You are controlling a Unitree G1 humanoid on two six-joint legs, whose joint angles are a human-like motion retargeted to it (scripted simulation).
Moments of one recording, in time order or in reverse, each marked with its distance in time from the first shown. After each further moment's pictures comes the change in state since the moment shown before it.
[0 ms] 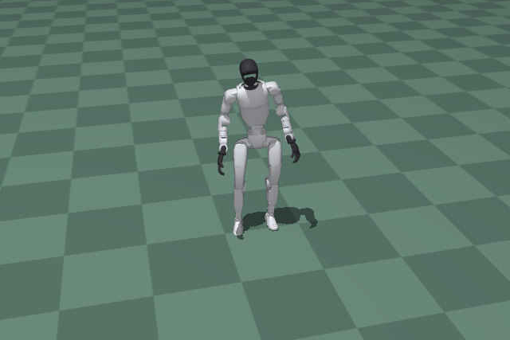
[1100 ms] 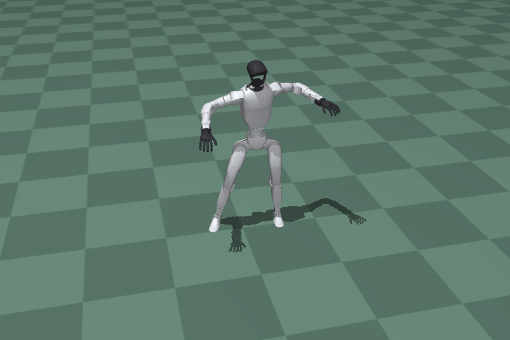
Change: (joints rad) left arm 0.425 1.016 0.576 -0.807 0.087 -0.183 0.052; right arm 0.420 -0.815 -0.479 -0.624 -0.715 -0.046 0.123; waist 0.160 -0.073 -0.081; left_leg -0.028 0.078 -0.227 -0.011 0.004 -0.025; right_leg 0.004 -0.277 -0.169 -0.006 0.055 0.100
